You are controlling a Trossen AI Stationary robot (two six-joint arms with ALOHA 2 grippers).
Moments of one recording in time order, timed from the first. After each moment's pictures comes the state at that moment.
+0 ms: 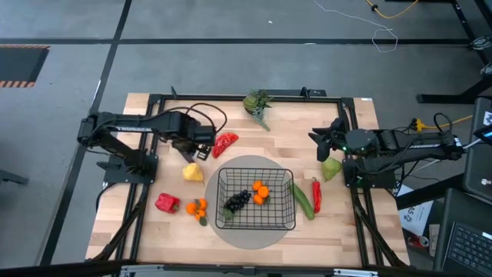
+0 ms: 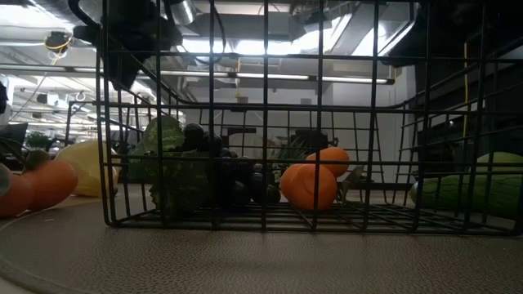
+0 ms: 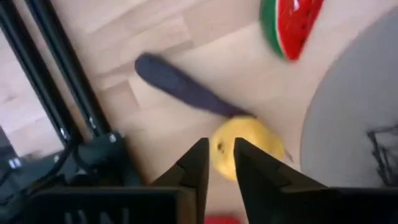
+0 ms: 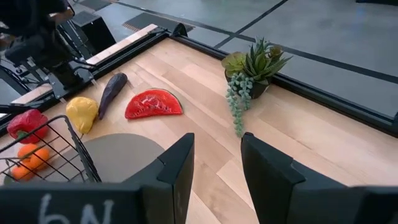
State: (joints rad) left arm 0.07 1.41 1.29 -1.40 -0.23 -1.15; right arm 0.09 0.63 0.67 -0.54 0.60 0.60
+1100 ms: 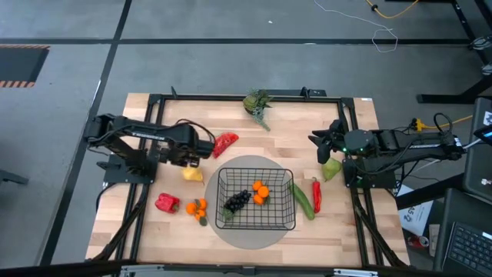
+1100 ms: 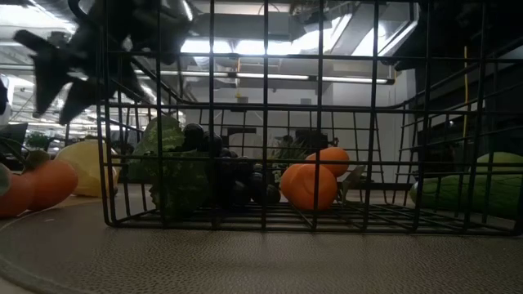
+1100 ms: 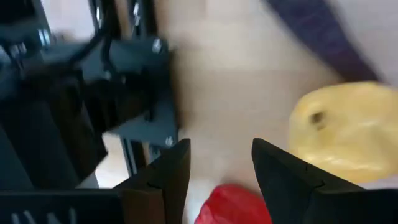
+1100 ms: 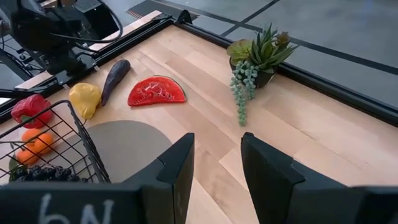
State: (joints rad) left arm 0.07 1.48 1.04 -1.55 -0.01 -1.53; right arm 0.09 0.63 0.67 -0.57 0.55 0.60
